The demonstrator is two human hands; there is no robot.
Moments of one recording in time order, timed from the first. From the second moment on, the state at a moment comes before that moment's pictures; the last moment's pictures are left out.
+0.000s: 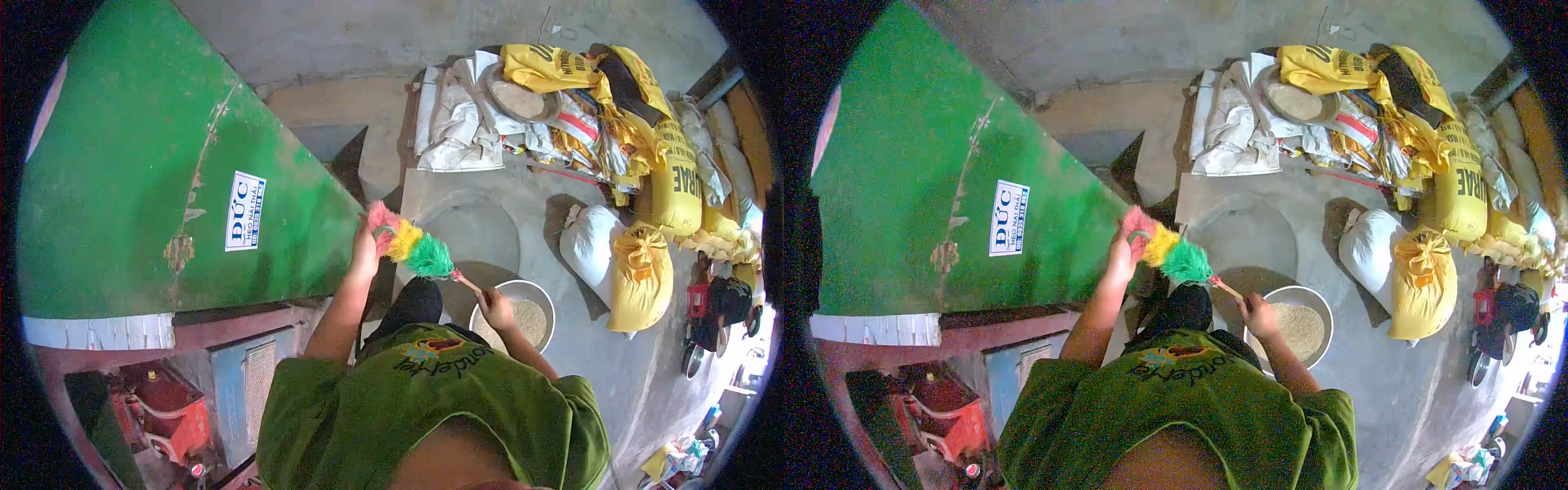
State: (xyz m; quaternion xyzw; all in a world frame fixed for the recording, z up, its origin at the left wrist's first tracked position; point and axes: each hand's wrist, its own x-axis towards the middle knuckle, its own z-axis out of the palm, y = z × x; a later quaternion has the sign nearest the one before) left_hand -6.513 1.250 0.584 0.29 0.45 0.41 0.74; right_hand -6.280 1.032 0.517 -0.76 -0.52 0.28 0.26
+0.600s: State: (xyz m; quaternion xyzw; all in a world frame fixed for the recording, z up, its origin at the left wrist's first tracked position) left_hand -6.464 1.528 0.545 0.49 0.55 0.35 0.59; right_hand -6.172 1.260 0.507 -0.77 -0.32 0.26 0.48
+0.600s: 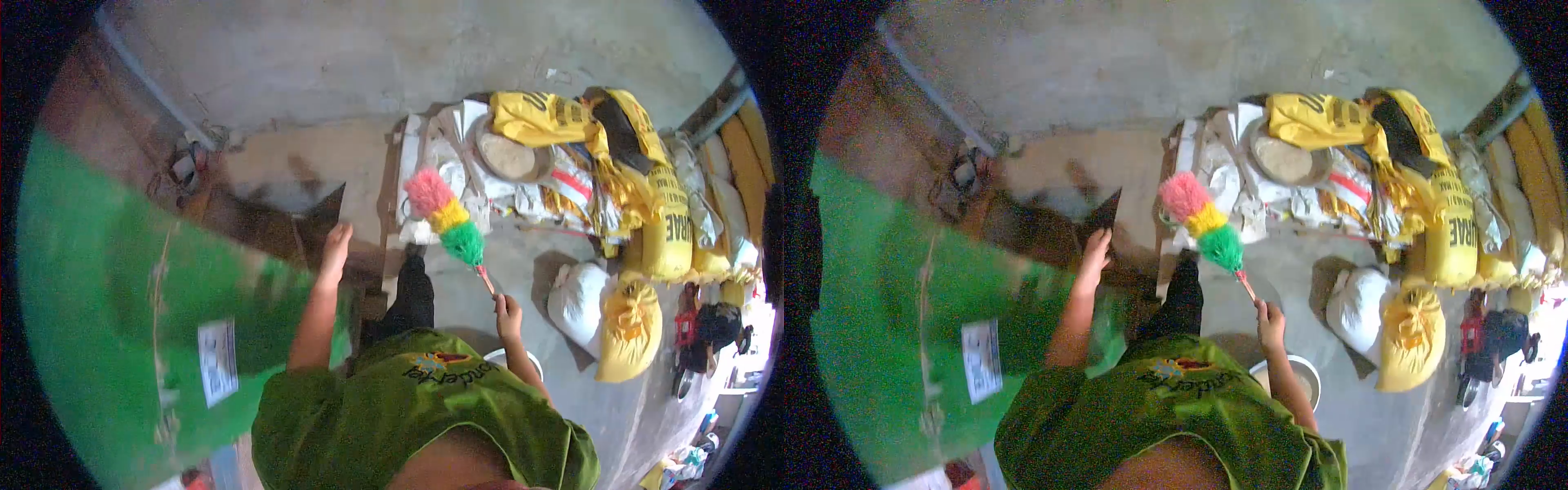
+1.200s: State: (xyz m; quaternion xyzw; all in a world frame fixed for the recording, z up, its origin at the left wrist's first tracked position) left_hand -6.710 1.528 0.338 0.65 0.74 -0.16 -0.02; right_hand -6.041 1.846 0.547 -0.71 -0.47 0.23 0.47
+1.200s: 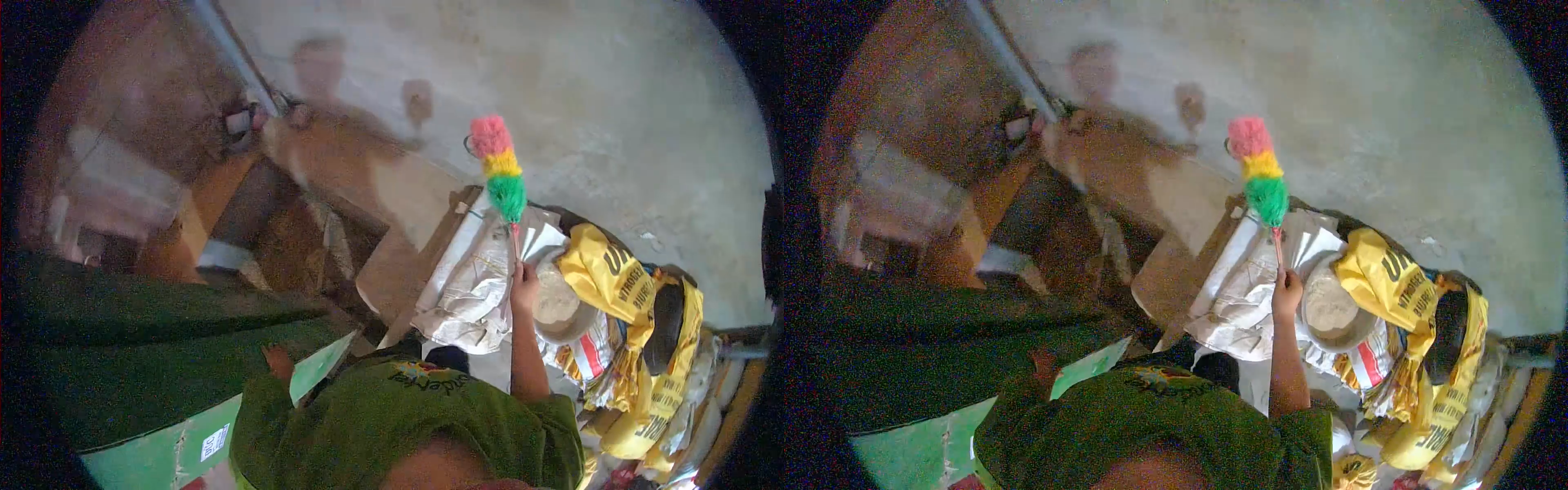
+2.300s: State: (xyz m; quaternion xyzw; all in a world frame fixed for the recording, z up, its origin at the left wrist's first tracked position) left_hand -6.519 1.760 0.690 0.03 0.94 0.17 -0.30; right_hand -6.563 2.147 0.622 0.06 -0.91 0.41 0.08
